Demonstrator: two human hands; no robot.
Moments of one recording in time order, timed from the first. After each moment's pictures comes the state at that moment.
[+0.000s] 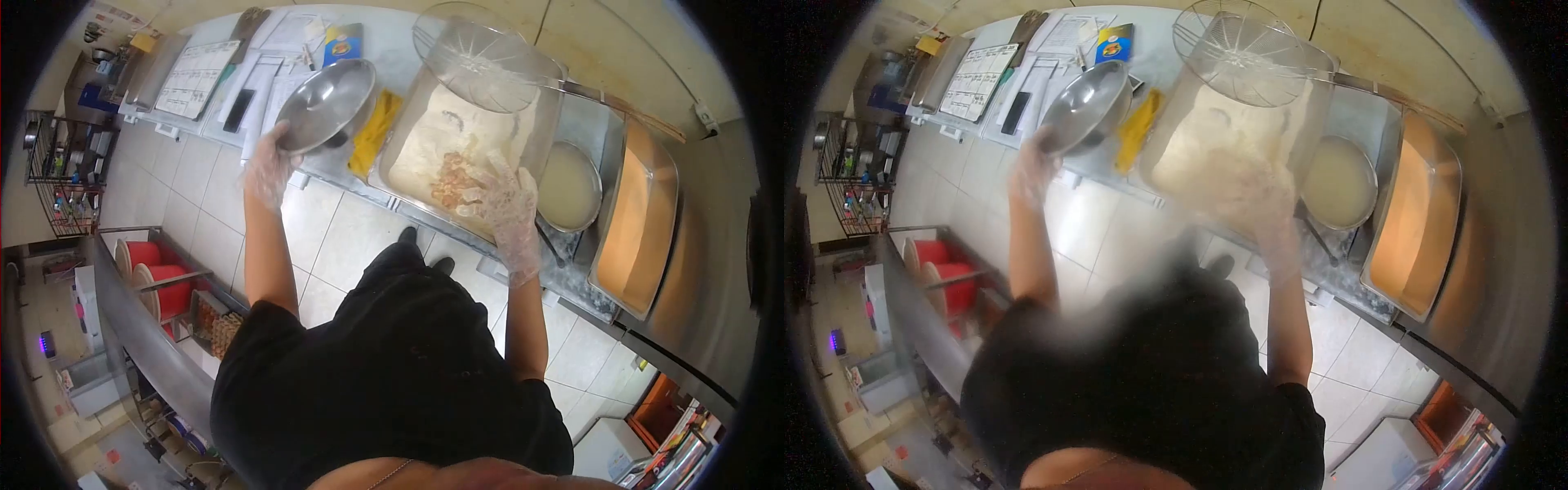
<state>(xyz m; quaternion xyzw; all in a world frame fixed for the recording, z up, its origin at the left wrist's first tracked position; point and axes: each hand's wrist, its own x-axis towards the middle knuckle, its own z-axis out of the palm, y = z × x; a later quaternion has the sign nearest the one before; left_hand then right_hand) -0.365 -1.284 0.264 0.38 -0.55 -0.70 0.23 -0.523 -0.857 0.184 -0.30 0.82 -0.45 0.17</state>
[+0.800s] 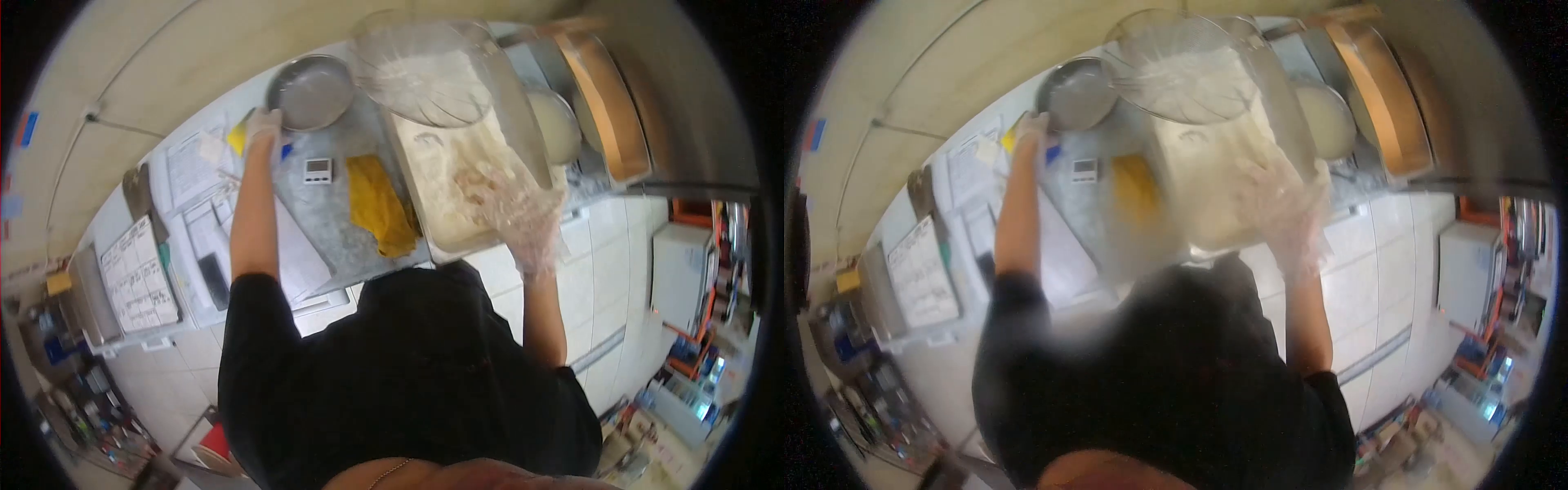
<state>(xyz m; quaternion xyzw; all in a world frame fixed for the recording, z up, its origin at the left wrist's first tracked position) -0.779 -1.559 0.055 0.00 -1.00 -0.03 -0.05 -0.510 -1.043 0.264 0.18 0.28 -0.94 0.11</state>
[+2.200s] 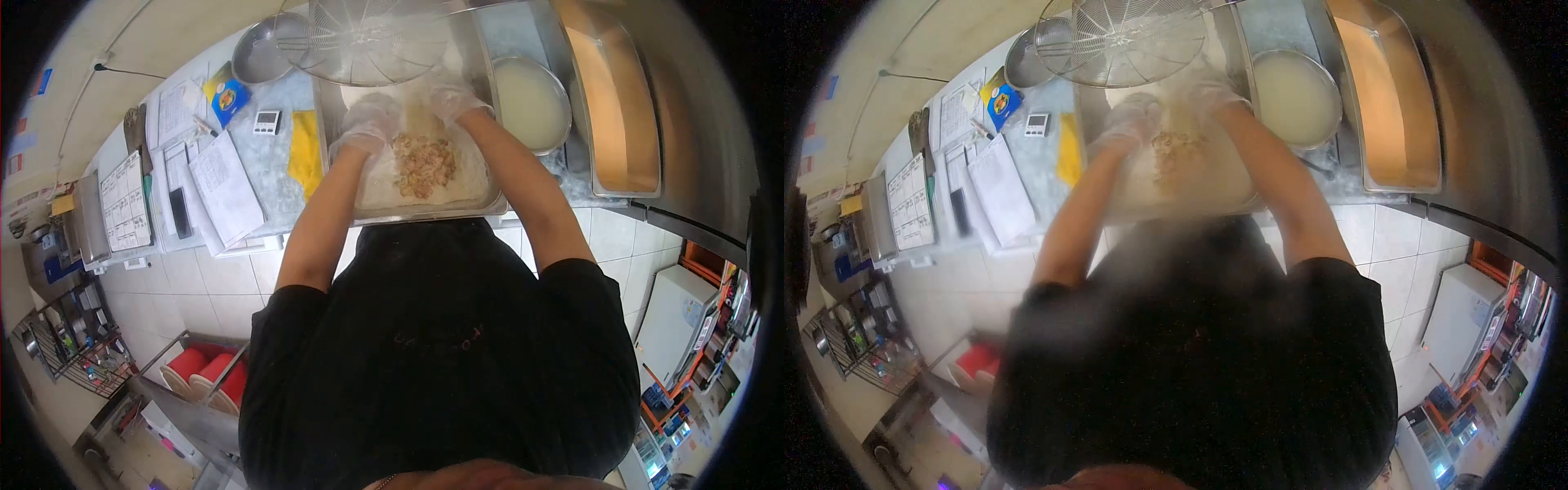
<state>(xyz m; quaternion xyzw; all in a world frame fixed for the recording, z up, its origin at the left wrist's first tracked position) -0.629 -1.154 0.099 -0.03 -0.99 -0.16 -0.06 -0.723 -0.959 0.061 -0.33 0.92 0.02 0.22</state>
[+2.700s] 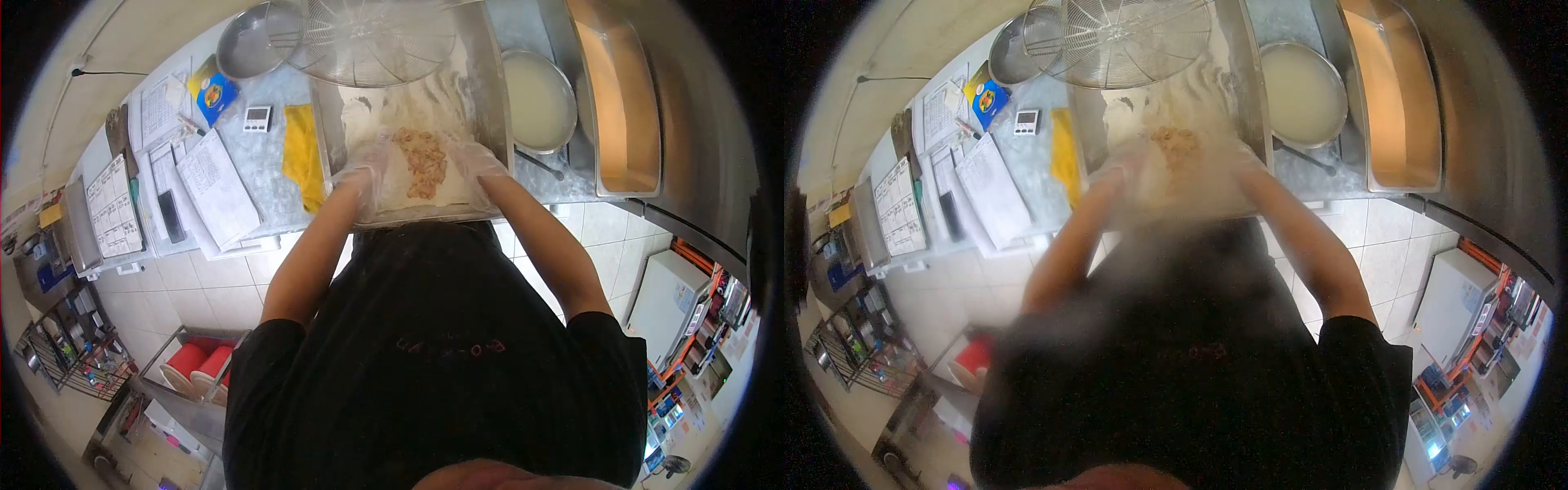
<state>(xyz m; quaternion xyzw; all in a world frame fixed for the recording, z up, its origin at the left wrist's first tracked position) -0.549 -1.184 0.044 -0.07 -0.93 -0.31 -0.19 -0.615 -0.906 0.015 -0.37 0.86 -0.12 0.32</state>
